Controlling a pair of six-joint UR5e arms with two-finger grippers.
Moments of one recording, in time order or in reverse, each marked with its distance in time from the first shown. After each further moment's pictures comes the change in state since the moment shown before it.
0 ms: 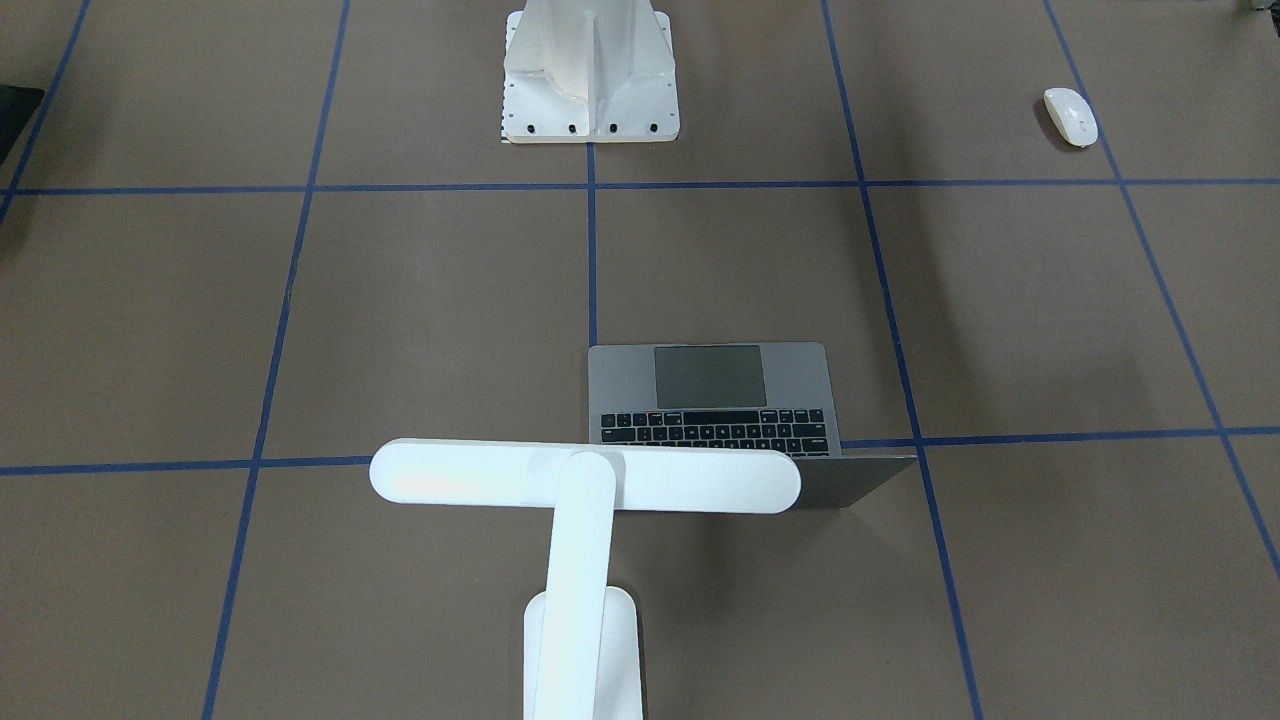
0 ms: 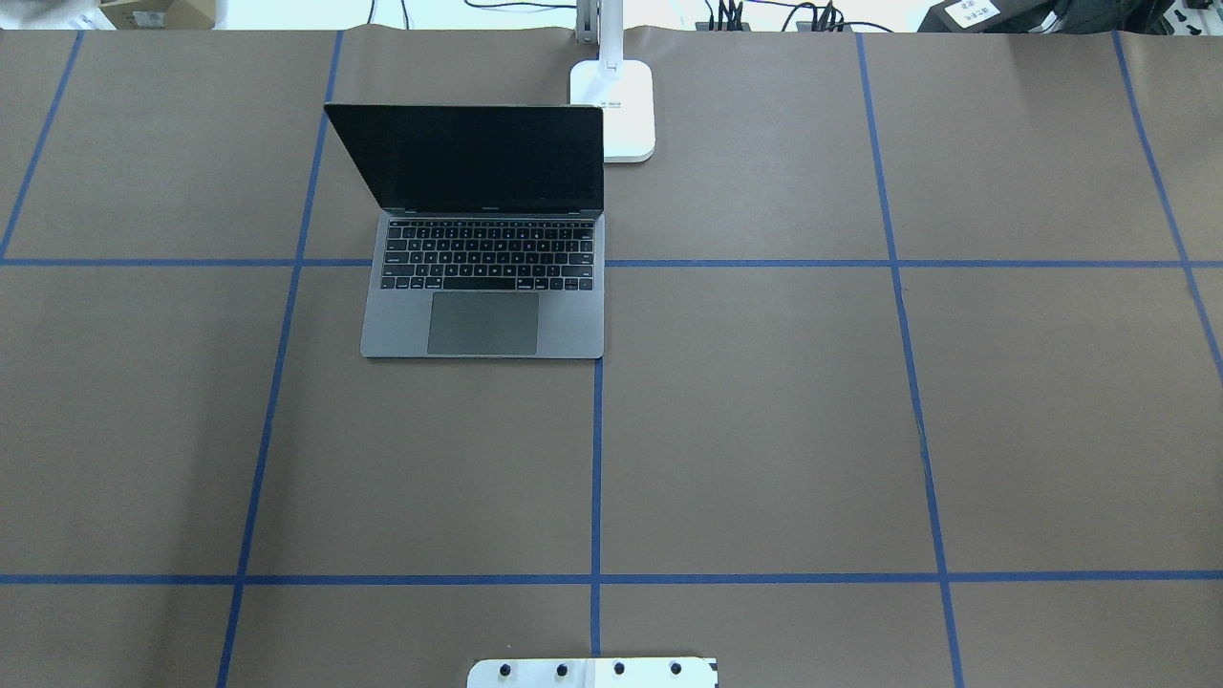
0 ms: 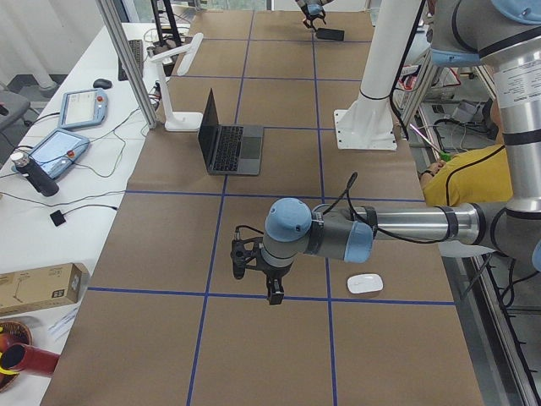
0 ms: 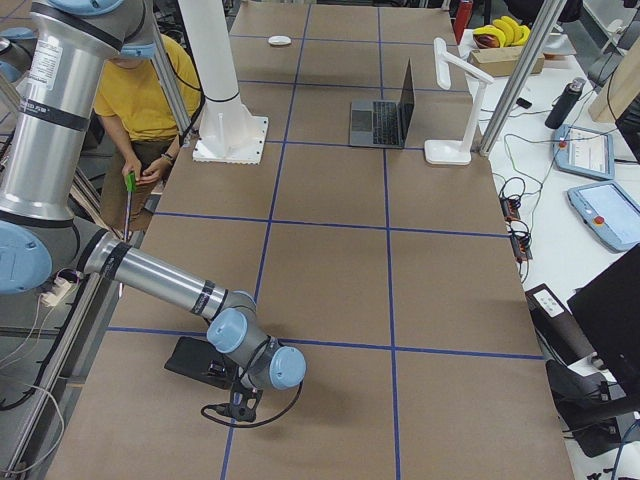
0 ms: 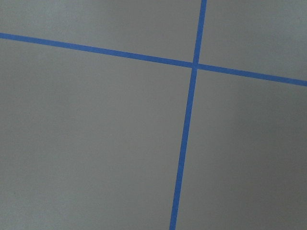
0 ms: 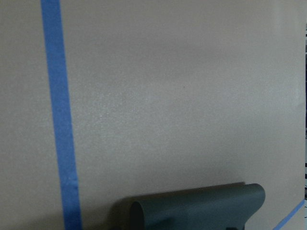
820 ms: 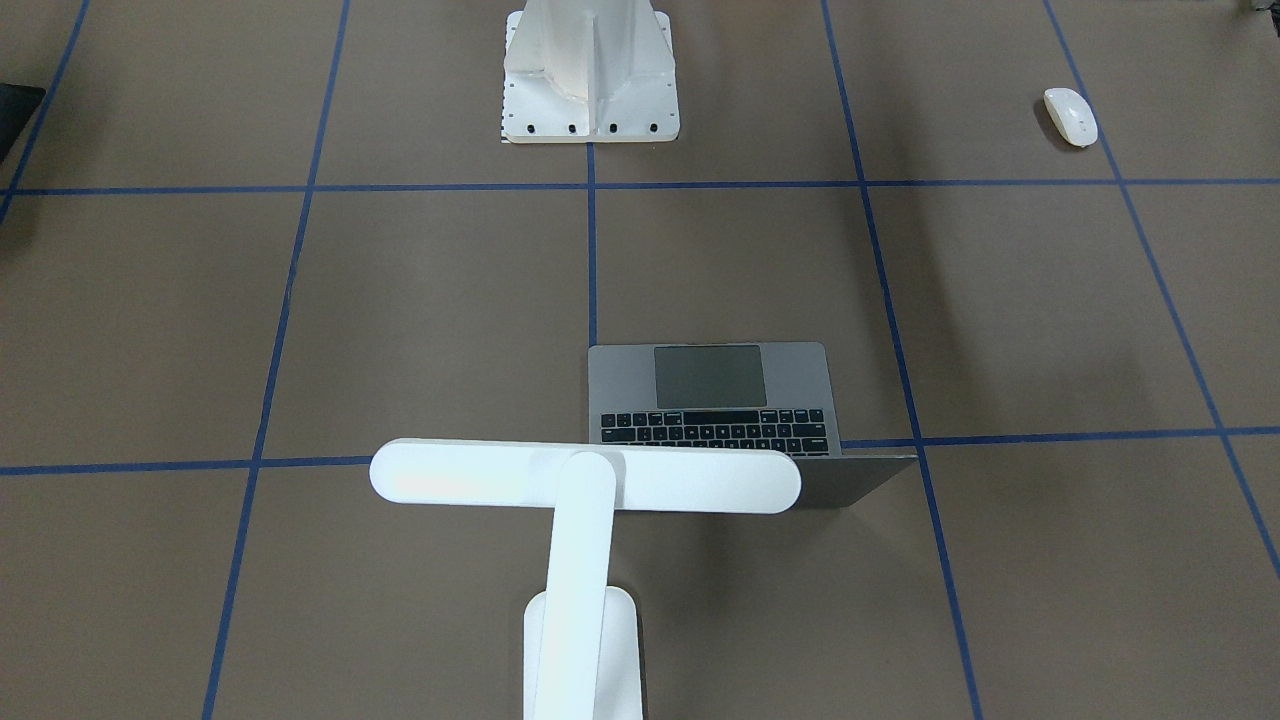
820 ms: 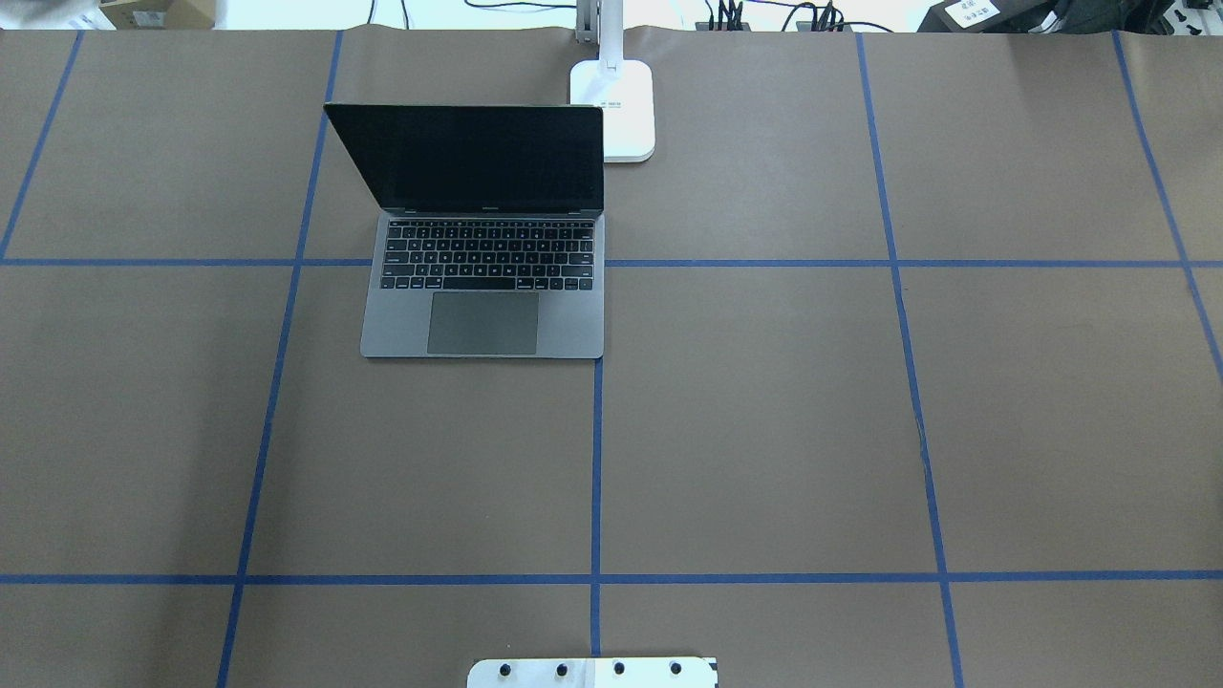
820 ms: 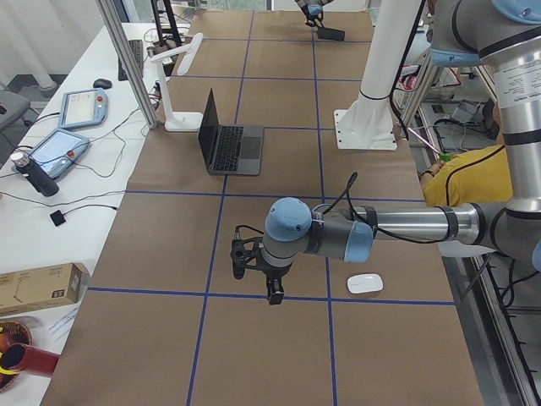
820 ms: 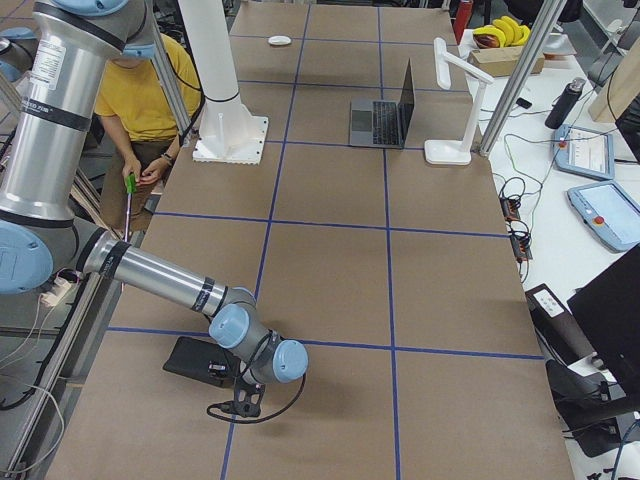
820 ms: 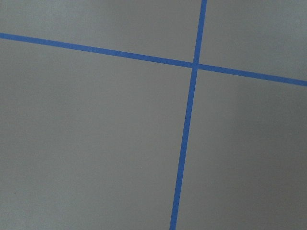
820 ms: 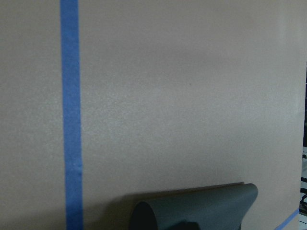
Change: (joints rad) left arm -0.001 0.000 -0.002 0.000 0.000 0.000; right arm -0.011 -0.008 0.031 -0.002 -0.026 -0.048
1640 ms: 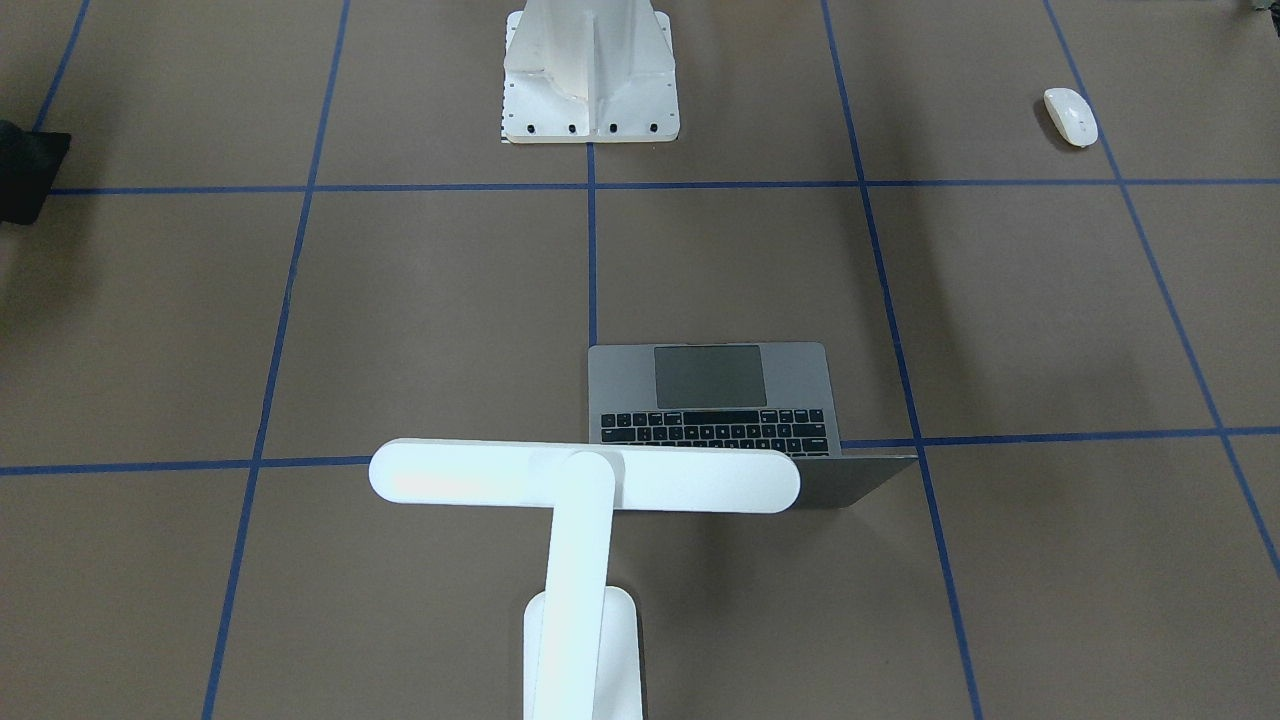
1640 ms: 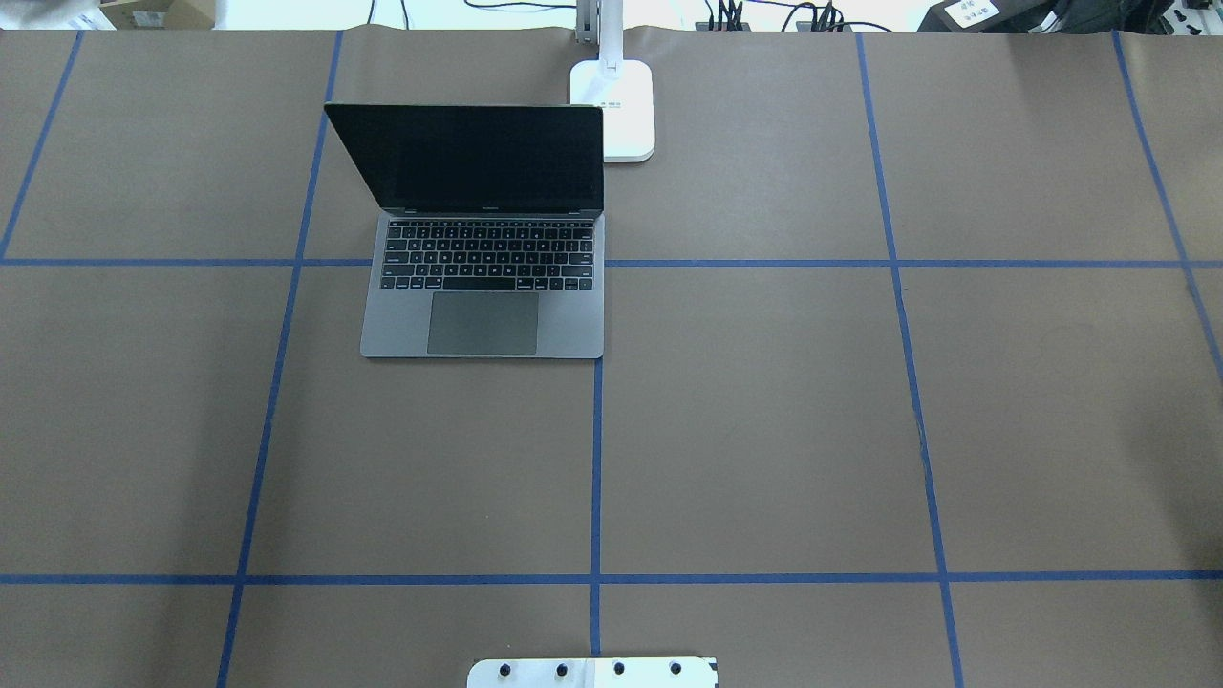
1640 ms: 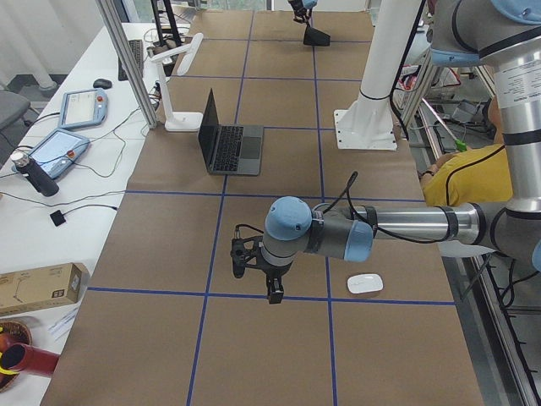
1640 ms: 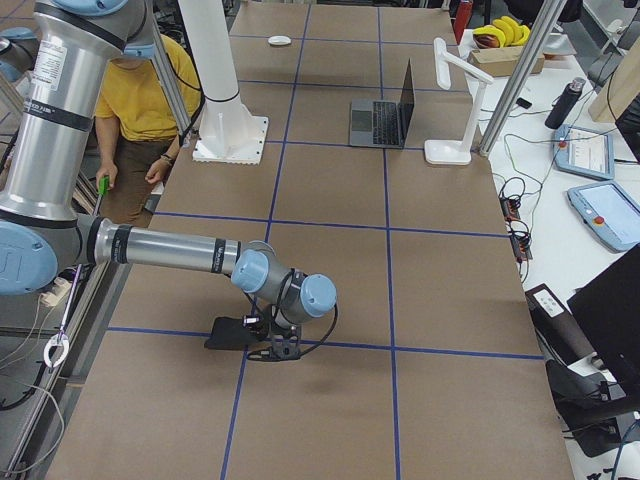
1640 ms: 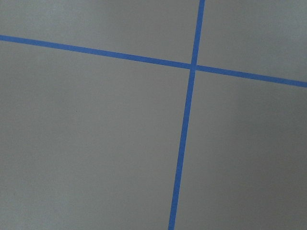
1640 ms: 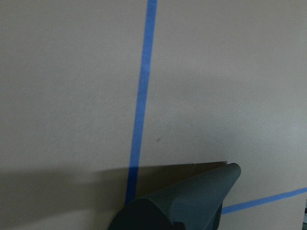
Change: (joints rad) left arm 0.001 0.000 -0.002 0.002 0.000 -0.001; right arm 0.000 0.036 0.304 -0.077 0.051 0.026
